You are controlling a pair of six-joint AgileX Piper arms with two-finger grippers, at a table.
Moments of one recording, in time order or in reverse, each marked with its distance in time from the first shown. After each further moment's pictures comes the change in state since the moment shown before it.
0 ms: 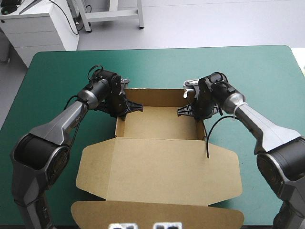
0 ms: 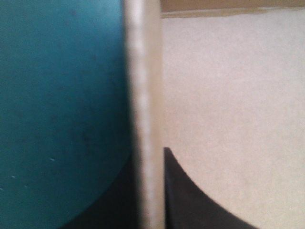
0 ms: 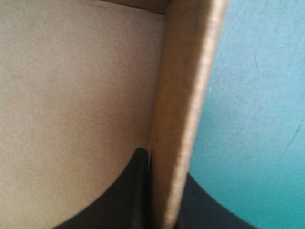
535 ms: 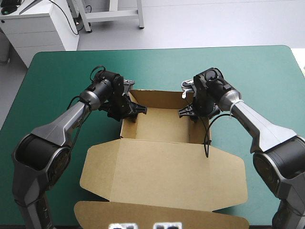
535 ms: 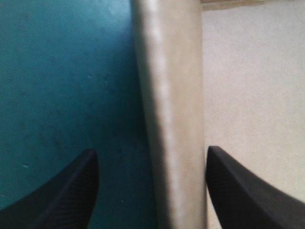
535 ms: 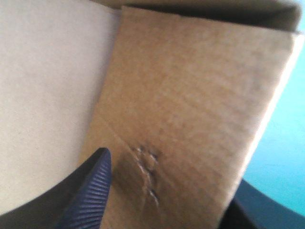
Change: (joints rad) left arm -0.017 0.001 -0.002 -0.034 -0.002 0.067; right arm 0.020 0.019 -0.104 -0.104 0.154 -0.008
